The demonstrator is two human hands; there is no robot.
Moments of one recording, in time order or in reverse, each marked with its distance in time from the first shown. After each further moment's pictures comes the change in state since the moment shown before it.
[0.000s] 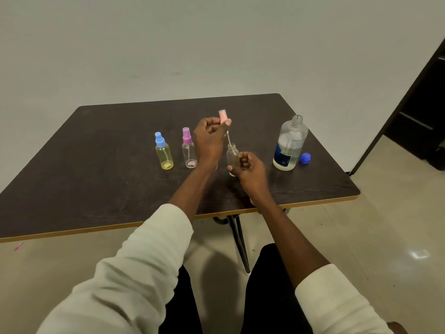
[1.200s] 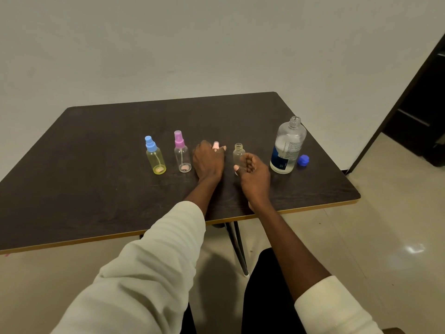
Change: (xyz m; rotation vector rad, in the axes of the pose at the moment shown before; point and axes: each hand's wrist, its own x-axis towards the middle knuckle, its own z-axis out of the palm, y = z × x) left_hand 0.011 -0.065 0.013 0.774 0.041 0.023; right_hand 0.011 0.006 -0.004 -0.033 0.194 0.042
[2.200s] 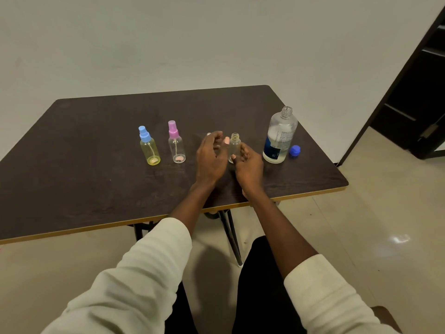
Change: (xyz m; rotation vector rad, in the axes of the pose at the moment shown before) left_hand -0.049 0.002 -0.023 -0.417 -0.105 0.328; right_hand -0.003 -0.002 0.000 -0.030 -0.014 -0.025
